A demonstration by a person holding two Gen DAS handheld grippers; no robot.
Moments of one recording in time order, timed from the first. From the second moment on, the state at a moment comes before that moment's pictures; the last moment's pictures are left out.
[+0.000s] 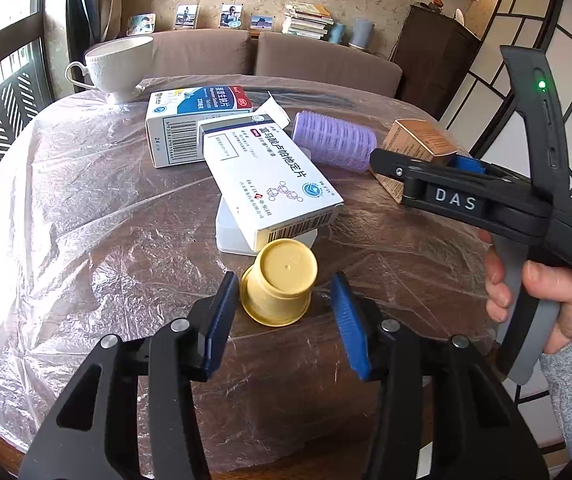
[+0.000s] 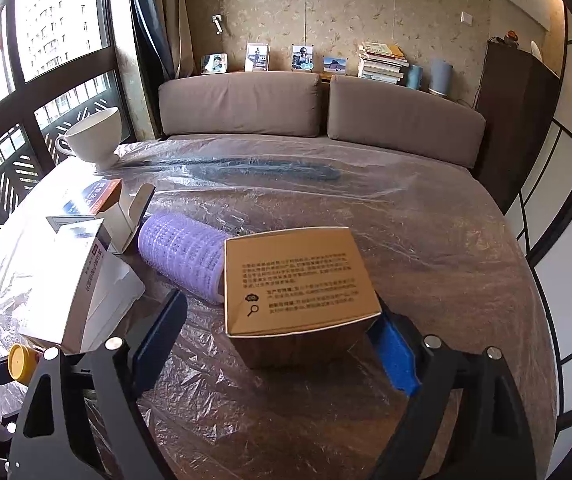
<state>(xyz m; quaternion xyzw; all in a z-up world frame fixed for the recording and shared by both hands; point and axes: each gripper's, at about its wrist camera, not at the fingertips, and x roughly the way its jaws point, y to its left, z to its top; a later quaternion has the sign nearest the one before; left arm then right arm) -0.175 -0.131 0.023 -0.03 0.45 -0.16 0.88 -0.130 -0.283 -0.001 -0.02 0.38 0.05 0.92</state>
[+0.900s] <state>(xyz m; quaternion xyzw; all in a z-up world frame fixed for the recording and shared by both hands) -0.179 -0.132 0.026 -0.03 0.44 -0.17 0.88 -0.141 -0.292 -0.002 0.01 0.42 0.08 0.90</state>
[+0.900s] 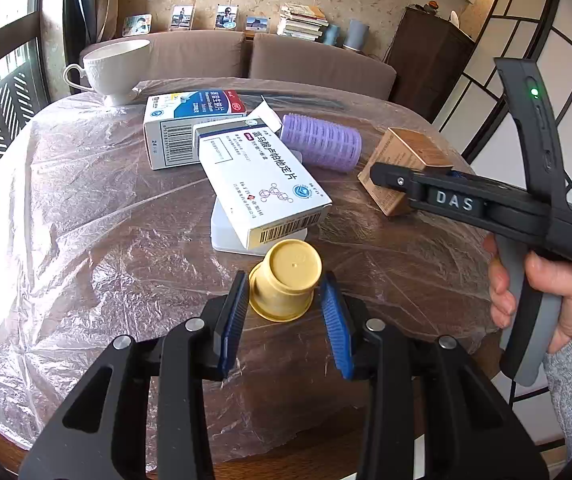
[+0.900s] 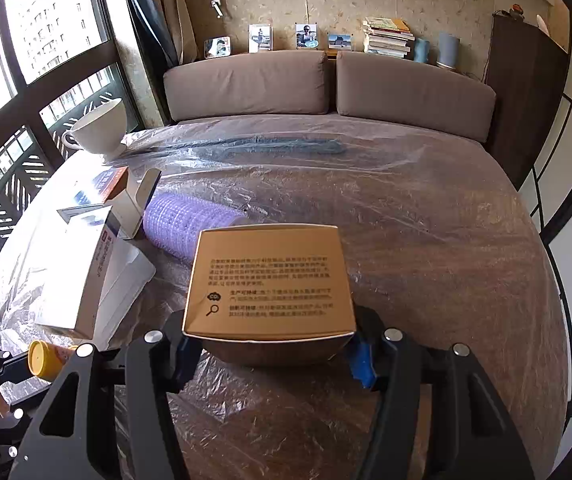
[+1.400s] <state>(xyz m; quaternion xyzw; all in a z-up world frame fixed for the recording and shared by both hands) -0.171 -0.133 0.024 -0.03 0.44 -0.18 0.88 -0.174 -0.294 0.001 0.02 0.42 0.08 0.90</state>
